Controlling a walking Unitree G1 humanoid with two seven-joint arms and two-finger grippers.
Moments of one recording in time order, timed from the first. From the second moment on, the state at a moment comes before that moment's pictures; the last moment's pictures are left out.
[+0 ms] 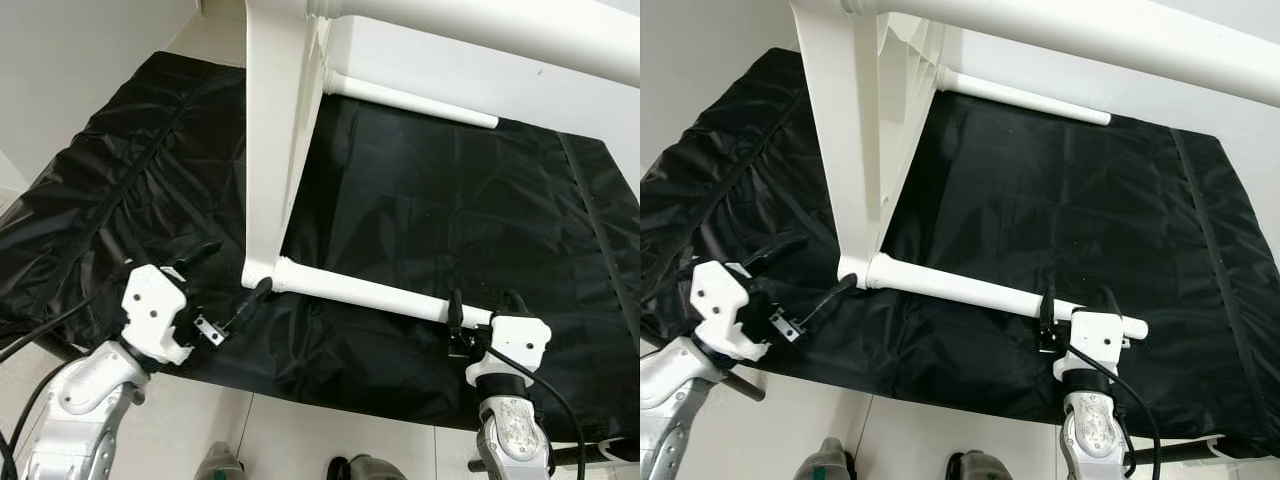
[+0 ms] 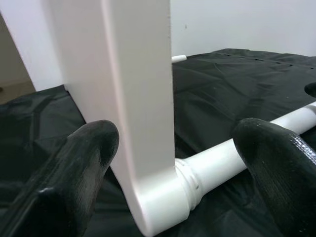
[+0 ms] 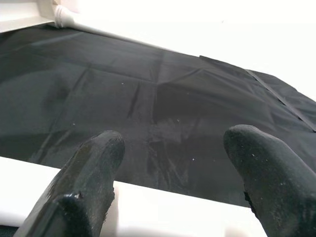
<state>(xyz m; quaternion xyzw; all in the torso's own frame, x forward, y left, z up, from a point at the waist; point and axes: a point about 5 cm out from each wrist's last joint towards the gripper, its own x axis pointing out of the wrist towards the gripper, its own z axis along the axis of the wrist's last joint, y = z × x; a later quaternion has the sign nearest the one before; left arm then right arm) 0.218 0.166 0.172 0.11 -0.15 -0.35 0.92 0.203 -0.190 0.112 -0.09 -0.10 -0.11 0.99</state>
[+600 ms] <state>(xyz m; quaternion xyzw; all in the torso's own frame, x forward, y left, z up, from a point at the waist) 0.228 0.166 0.167 0.10 -0.15 -0.34 0.92 0.200 -0.197 0.111 -0.10 -0.09 -0.13 0.98</state>
